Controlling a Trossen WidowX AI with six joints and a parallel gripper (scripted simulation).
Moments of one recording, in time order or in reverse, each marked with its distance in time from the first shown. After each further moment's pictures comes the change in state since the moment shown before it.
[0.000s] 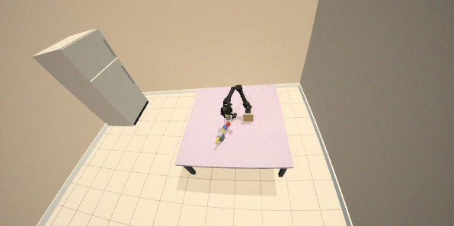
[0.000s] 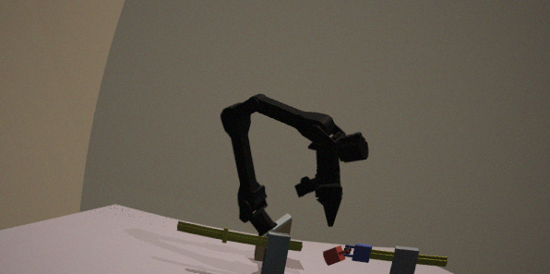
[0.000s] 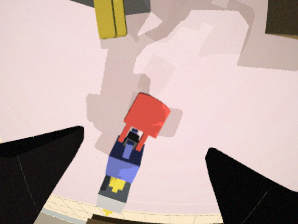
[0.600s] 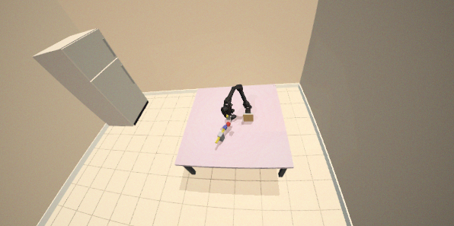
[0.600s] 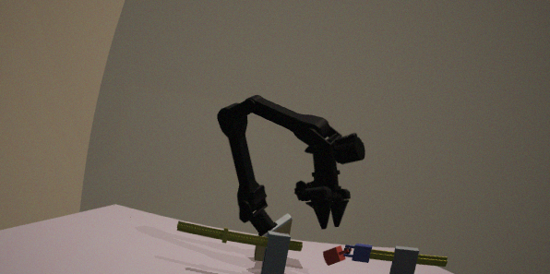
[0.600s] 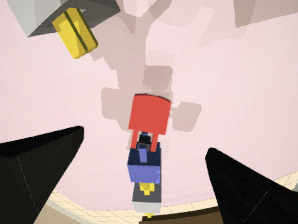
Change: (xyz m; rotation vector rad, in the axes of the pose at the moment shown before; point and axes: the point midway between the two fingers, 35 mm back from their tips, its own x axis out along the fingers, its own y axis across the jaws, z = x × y) arm 0.006 0.000 0.002 0.344 0.046 0.014
